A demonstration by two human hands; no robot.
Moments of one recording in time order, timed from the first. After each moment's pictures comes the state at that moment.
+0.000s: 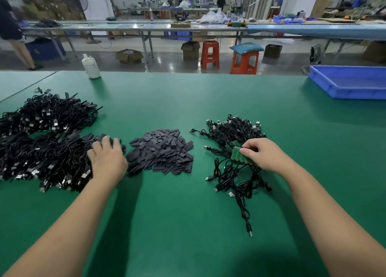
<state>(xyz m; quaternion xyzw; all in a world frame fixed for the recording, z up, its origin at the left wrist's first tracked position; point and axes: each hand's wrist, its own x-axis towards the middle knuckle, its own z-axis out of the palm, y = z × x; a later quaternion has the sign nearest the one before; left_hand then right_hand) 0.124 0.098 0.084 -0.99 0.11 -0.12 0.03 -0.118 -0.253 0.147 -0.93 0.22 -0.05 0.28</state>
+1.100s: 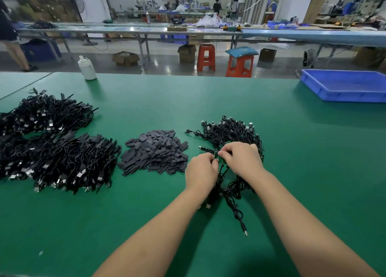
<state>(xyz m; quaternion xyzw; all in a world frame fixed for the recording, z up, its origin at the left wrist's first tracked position) -0.053 -0.085 0.105 -0.90 0.27 0.00 -0.35 -0.099 -0.211 0.129 -0.95 0.24 -0.13 0.13</state>
